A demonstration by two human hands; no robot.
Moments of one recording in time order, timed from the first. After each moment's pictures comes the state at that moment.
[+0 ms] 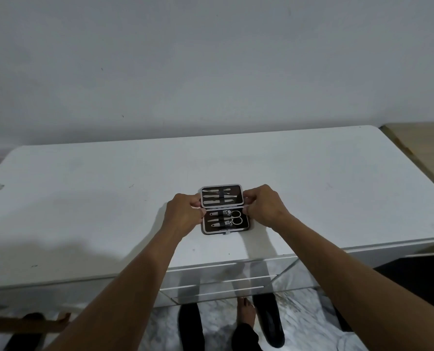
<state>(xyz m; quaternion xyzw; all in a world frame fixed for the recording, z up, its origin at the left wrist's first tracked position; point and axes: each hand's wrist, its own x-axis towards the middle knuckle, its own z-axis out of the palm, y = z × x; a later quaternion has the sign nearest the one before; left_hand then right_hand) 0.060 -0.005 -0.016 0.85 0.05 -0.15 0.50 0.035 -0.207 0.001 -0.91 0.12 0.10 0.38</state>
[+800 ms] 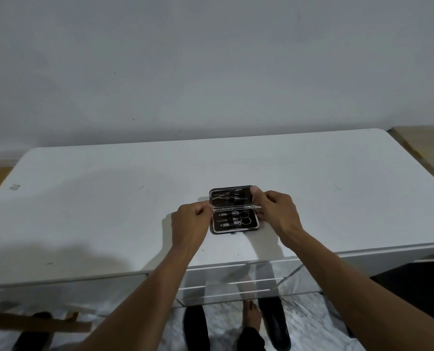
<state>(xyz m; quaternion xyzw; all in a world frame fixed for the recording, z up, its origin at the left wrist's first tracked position) 0.033 -0.005 -0.023 0.84 0.07 -0.04 0.54 0.014 -0.199 -0.003 -0.80 0.23 0.00 0.56</state>
